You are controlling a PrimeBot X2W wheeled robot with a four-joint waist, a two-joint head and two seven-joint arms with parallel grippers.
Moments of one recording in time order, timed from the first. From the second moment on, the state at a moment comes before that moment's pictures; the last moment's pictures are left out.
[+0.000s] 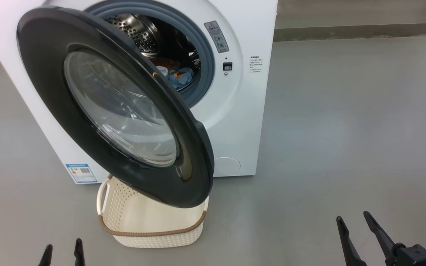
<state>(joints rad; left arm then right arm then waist) 0.15 0.10 0.04 0.18 -0.29 -0.08 -0.25 0.15 -0.10 -0.01 0.07 0.17 0.13 -0.26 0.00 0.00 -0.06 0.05</state>
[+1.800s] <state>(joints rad) 0.13 0.04 0.07 0.20 -0.25 -0.13 -0.25 -0.22 -0.09 0.19 -0.14 0.17 0.13 -0.26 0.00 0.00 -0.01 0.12</state>
